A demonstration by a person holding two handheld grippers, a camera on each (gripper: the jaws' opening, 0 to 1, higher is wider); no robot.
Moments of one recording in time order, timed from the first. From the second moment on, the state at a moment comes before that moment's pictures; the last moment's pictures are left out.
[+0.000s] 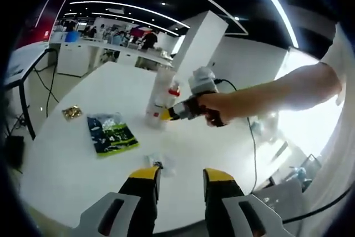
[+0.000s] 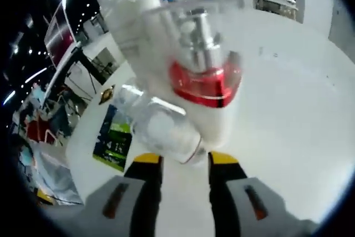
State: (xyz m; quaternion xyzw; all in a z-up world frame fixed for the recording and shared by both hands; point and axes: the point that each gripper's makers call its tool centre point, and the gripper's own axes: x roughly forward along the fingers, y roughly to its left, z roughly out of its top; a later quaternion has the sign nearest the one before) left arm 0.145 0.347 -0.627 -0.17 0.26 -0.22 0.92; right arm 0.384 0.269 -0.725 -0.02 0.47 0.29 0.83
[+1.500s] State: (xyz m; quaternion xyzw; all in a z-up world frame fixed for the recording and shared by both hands) left arm 0.145 0.342 -0.628 -0.17 0.27 -0.23 0.92; right arm 0.273 0.239 -0.688 0.02 0.38 0.36 0.85
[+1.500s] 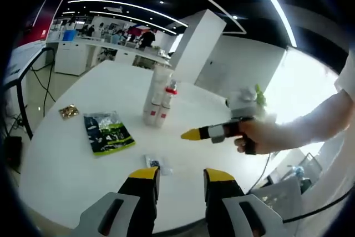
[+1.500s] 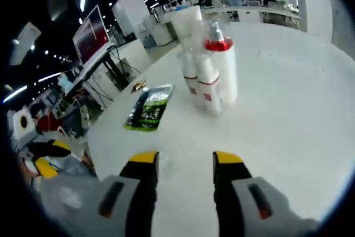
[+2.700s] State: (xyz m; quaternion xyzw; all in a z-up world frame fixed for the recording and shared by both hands) left arm 0.165 0.349 -0.622 -0.22 0.30 -0.24 0.89; right arm 0.195 0.172 -0.637 0.15 0.31 0.28 0.90
